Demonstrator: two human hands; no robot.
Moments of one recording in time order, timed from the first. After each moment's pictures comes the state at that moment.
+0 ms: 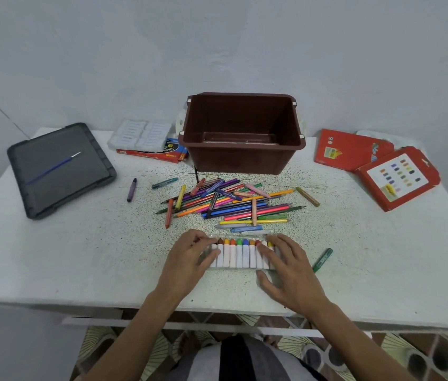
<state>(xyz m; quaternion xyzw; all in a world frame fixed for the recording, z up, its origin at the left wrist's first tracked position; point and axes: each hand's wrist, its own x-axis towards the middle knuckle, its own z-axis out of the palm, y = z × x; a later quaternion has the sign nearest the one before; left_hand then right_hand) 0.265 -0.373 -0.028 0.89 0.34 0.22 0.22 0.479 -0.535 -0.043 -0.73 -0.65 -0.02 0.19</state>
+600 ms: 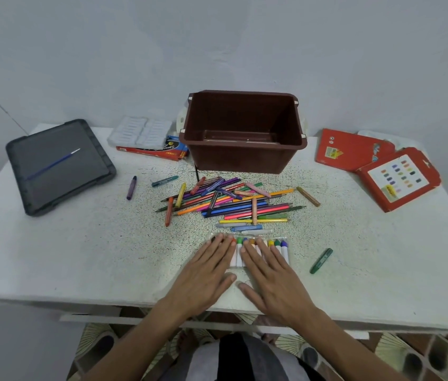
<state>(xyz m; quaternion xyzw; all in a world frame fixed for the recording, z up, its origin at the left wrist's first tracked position) 0.268 -0.399 -0.046 0.98 0.20 0.03 0.05 0.449 -0.531 -0.044 -0.69 -0.72 -0.06 0.05</state>
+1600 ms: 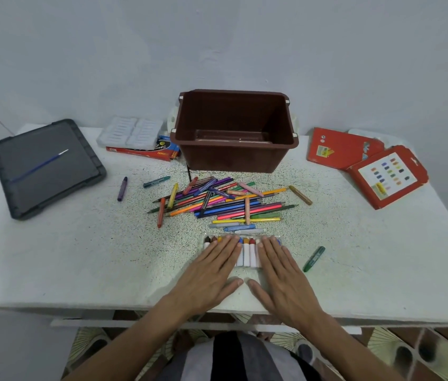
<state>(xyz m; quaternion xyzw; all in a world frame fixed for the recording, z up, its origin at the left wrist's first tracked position) 0.288 -0.405 -0.038 0.99 0.14 0.05 0.00 0.462 -0.549 -0.040 -0.75 -0.65 -0.03 0.07</state>
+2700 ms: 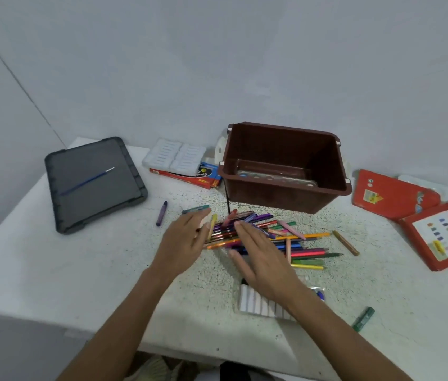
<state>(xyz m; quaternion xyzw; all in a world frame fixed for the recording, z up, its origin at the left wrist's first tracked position) 0.254 -0.257 0.011 0.87 0.38 0.25 0.21 0.428 -0.388 0.028 -0.70 -0.68 0.14 0.17</state>
